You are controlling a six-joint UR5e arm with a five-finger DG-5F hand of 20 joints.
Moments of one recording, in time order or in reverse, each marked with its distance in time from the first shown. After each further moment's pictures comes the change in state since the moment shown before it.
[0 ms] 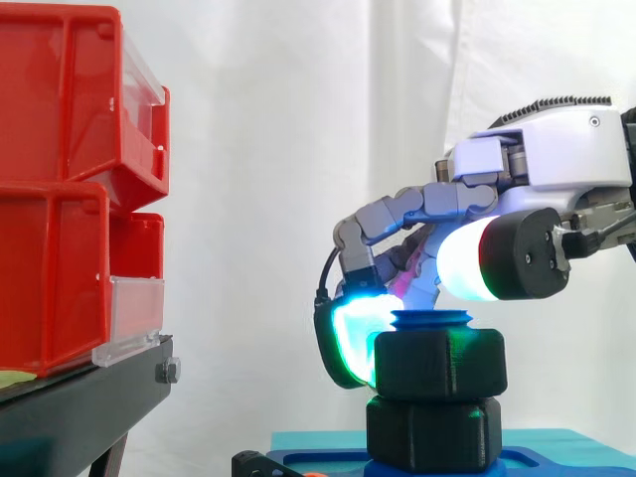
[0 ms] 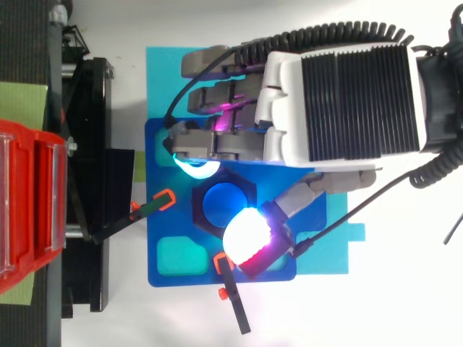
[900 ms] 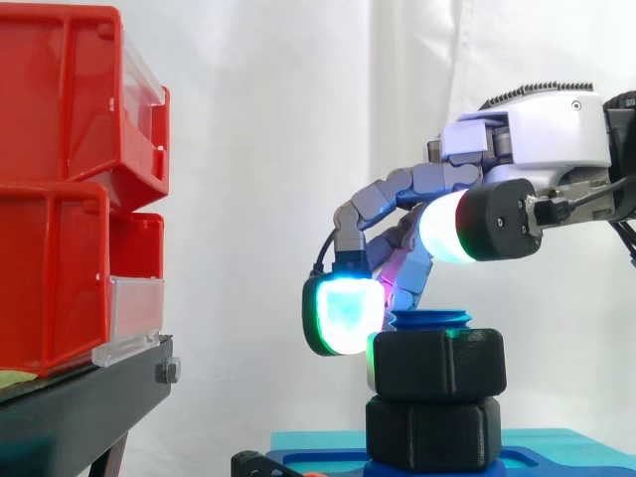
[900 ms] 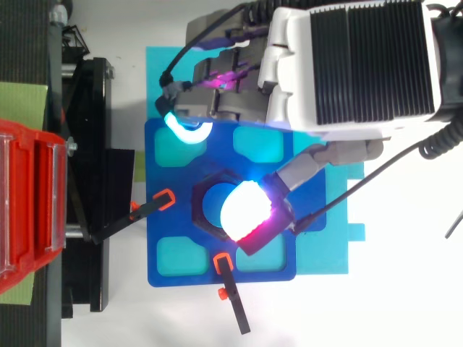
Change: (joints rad) arm -0.026 0.000 0.033 -0.008 -0.019 0.000
